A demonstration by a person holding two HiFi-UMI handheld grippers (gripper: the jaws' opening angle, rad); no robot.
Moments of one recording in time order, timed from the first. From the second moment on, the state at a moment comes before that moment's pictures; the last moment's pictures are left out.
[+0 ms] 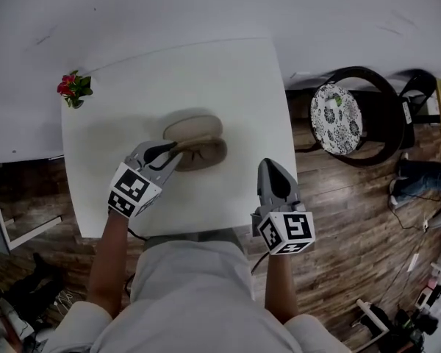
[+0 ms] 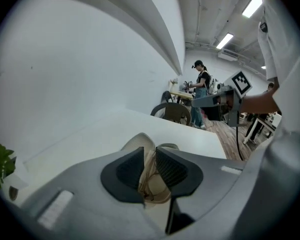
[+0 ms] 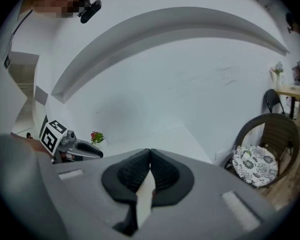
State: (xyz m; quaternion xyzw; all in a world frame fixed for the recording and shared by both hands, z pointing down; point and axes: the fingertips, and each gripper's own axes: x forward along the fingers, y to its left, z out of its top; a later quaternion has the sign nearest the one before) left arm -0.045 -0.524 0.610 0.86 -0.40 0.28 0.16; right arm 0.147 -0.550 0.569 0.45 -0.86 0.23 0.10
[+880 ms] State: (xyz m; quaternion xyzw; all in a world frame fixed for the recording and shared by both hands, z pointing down) left arm -0.010 -0.541 0.708 0.84 -0.29 0.42 0.19; right arm 0.159 -0.558 0.614 0.41 -0.86 0.26 0.14
